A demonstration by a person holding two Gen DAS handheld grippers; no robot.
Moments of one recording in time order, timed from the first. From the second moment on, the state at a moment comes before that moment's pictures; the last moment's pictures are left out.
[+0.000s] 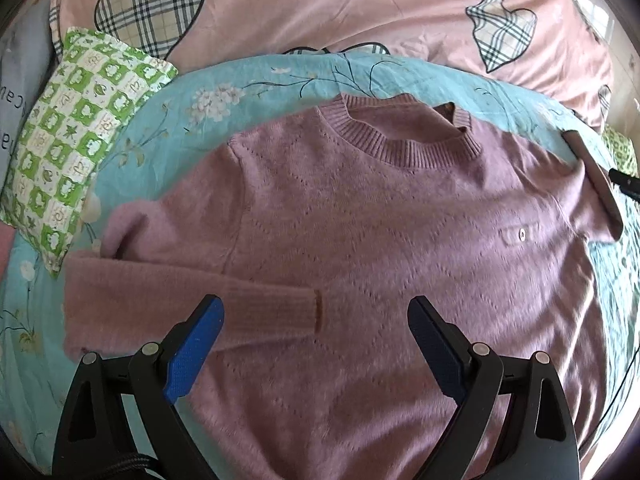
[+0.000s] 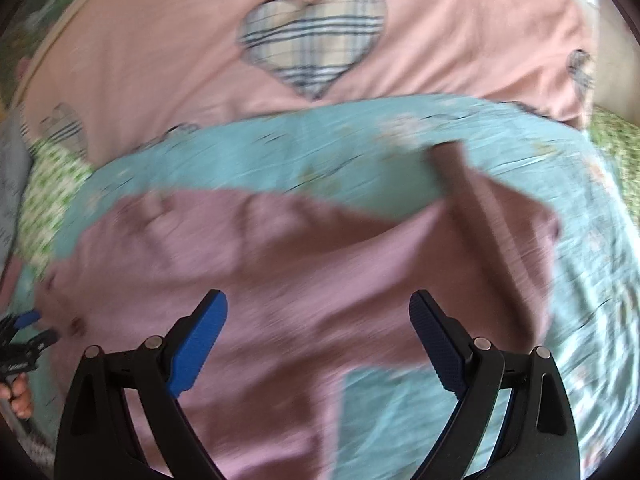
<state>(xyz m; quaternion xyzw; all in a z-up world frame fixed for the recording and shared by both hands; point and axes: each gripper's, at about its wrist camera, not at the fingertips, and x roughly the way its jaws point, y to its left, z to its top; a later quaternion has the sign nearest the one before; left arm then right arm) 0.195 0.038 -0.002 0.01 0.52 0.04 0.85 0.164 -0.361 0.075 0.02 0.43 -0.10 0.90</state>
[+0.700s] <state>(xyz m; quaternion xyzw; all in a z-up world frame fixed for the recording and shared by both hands) 0.229 0.039 -0.025 -0.08 0.54 0.04 0.84 0.233 -0.453 0.052 0.04 0.44 -0.13 0.89</state>
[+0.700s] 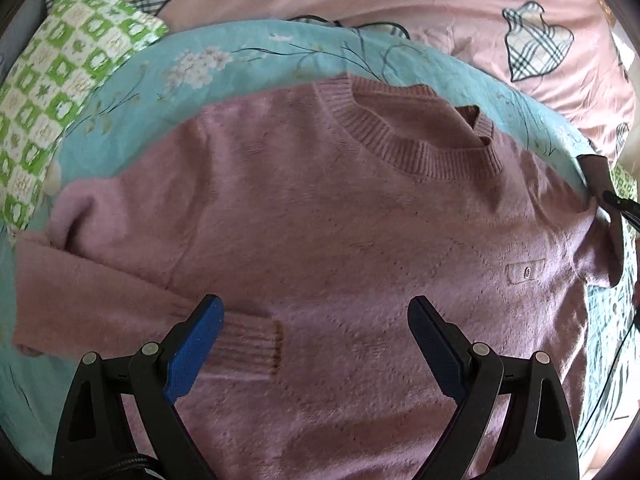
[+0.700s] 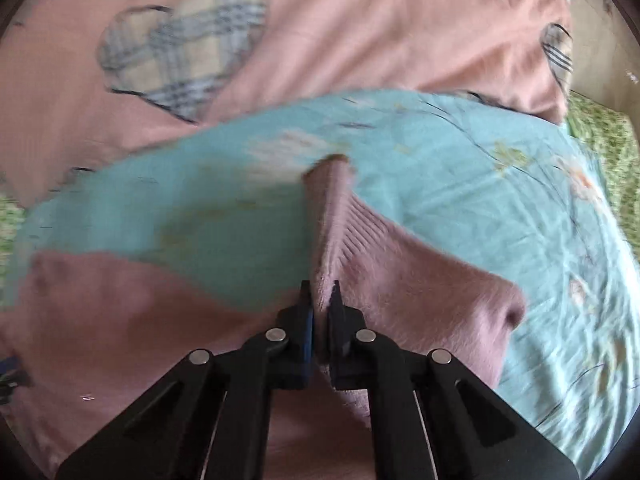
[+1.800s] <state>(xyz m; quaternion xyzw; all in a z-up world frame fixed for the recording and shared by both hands) 0.134 0.085 -0.018 -0.21 0.55 -0.03 0.80 0.167 -0.128 -0.043 0.09 0.54 0.23 0.81</state>
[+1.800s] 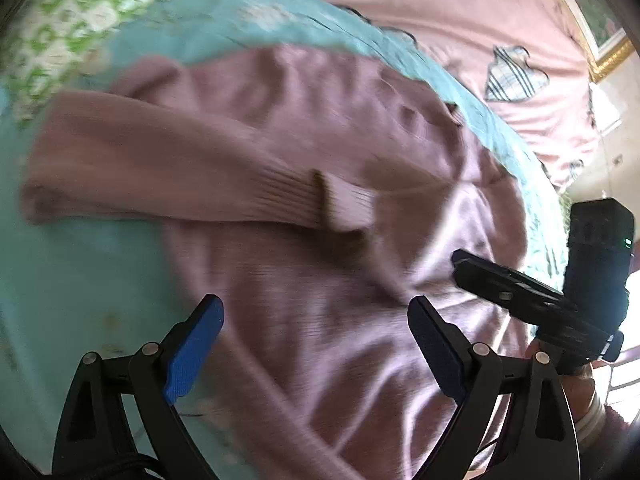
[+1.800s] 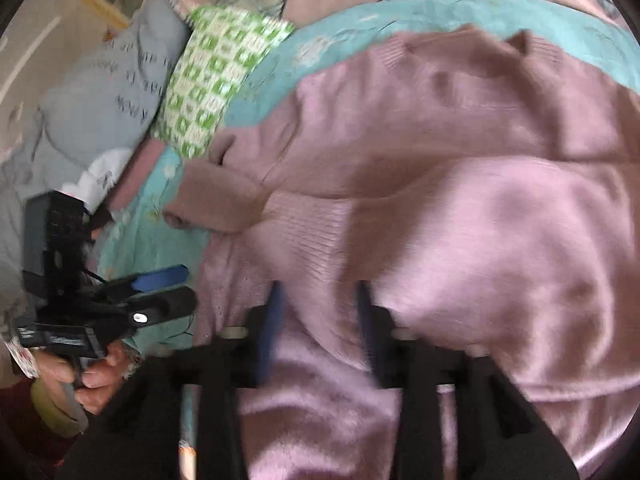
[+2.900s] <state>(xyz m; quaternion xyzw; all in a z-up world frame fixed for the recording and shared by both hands) 0.176 0.095 -0.038 -0.29 0.53 -0.05 0.79 0.152 -0.355 0.014 0.22 0.46 -0.05 0.86</state>
